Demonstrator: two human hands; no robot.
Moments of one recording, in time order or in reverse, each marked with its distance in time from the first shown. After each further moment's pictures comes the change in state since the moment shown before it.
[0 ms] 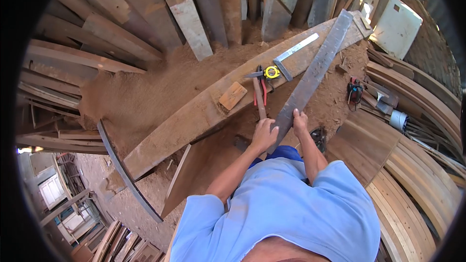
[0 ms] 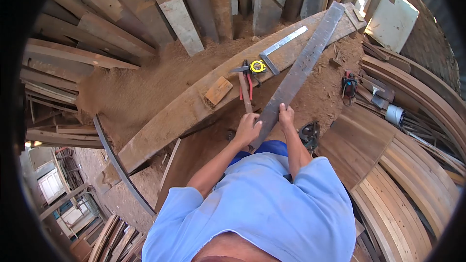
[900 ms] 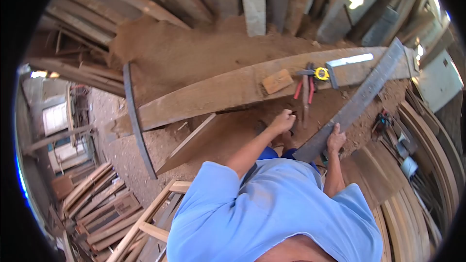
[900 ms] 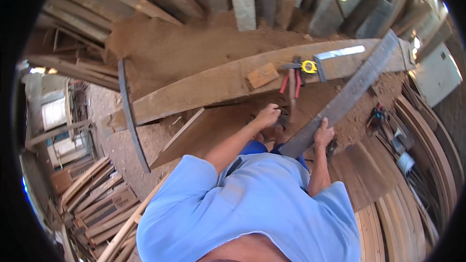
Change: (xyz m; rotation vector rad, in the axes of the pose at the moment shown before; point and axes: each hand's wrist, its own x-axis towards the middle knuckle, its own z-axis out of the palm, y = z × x) left_hand 0.018 -0.085 -0.001 -0.137 0.010 -0.459; right_hand -0.043 -0.043 -0.030 -0.790 0.404 -0.350
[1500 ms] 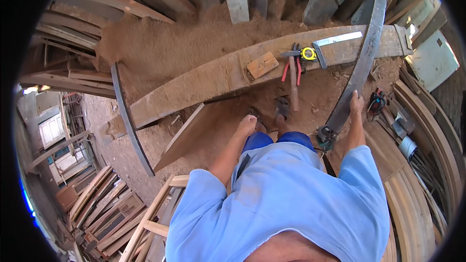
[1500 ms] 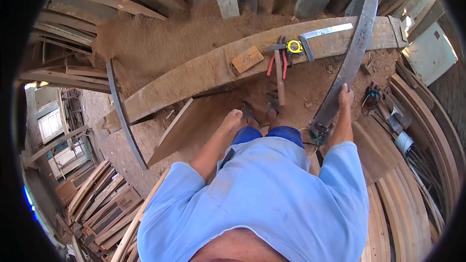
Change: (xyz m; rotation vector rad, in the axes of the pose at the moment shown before) left_hand -0.076 -0.095 -0.047 0.057 0.026 -0.330; right_hand 0.177 0.056 -0.025 0.039 -0.150 0.096
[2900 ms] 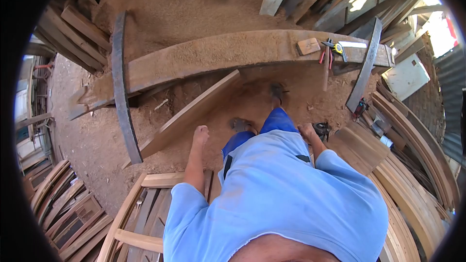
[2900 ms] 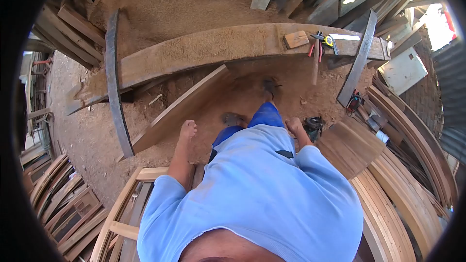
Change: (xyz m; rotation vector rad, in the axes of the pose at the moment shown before) left_hand -0.051 -0.419 -0.164 -0.631 0.148 -0.091; right_hand -0.397 0.036 0.153 -0.744 -0.759 -0.479
